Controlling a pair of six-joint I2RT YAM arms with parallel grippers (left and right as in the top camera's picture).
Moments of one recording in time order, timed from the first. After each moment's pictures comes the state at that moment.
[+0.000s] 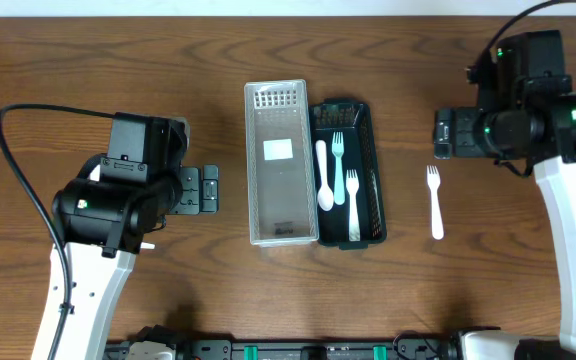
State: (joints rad) left arm -0.19 1.16 1.26 -1.19 -0.01 -0.15; right arm 0.08 1.49 1.66 -1.35 0.00 0.08
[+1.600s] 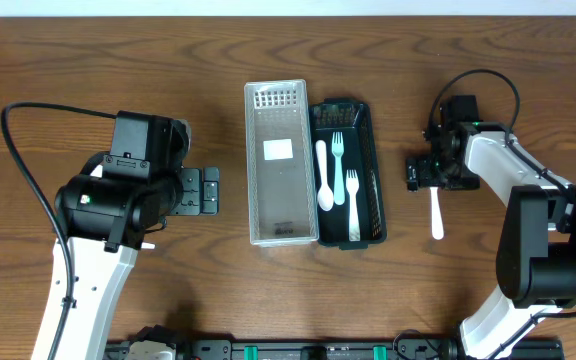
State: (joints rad) left arm -0.19 1.18 1.26 -1.21 -0.01 -0.15; right arm 0.01 1.88 1.13 -0.70 0.00 0.01
